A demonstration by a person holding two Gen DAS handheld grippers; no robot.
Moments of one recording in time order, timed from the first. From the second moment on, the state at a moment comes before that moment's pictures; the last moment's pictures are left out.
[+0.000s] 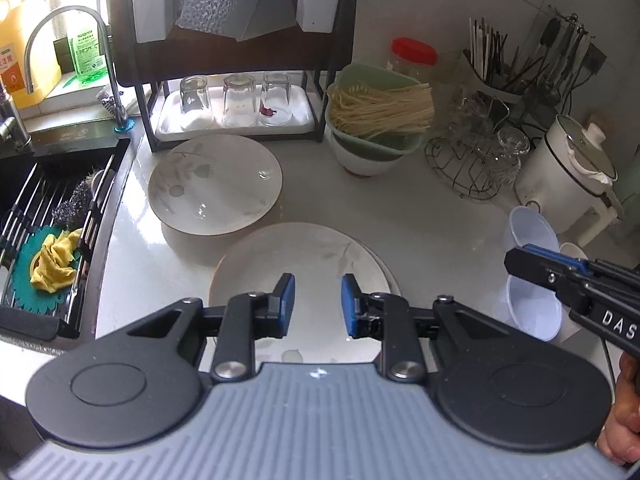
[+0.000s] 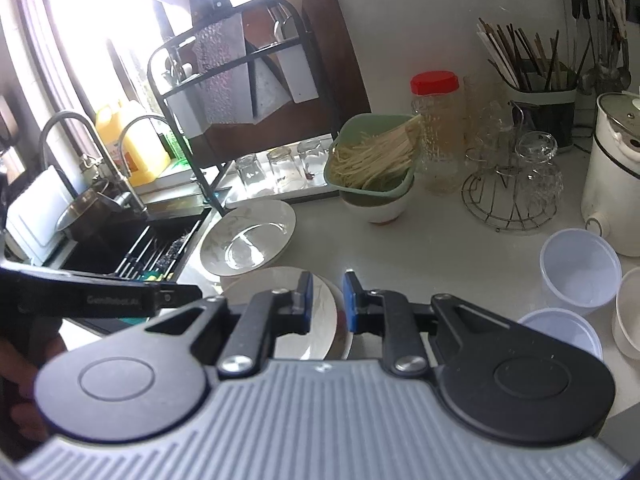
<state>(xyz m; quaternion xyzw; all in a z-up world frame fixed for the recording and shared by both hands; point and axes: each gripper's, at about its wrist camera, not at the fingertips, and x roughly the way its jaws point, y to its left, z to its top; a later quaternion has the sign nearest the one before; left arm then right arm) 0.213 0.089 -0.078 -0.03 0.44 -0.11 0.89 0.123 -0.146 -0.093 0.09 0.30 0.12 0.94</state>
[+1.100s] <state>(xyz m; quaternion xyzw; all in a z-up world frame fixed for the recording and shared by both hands) 0.200 0.086 -0.088 -0.08 0.47 -0.01 0.88 0.132 -0.157 -0.111 0.08 0.33 0.19 0.92</state>
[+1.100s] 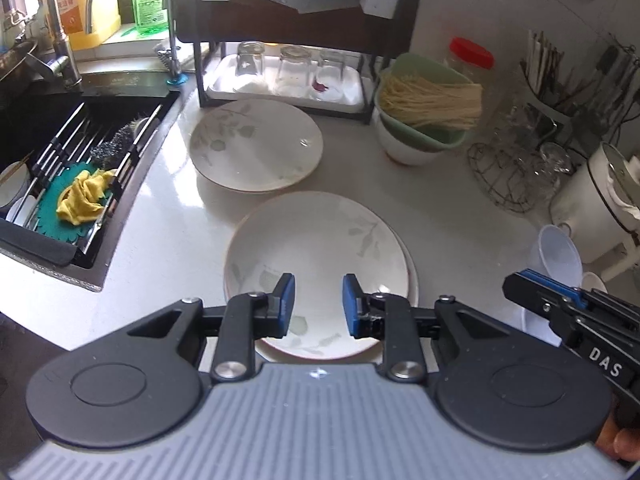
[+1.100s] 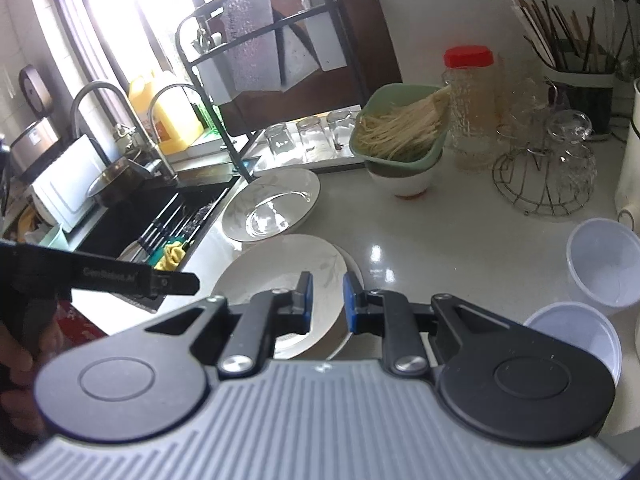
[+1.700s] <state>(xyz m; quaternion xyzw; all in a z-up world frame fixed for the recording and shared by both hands) 0.267 0.160 -0.100 -0.10 0.48 -0.01 0.87 0.187 -0.100 -0.108 0.04 0.33 0.17 0.93</state>
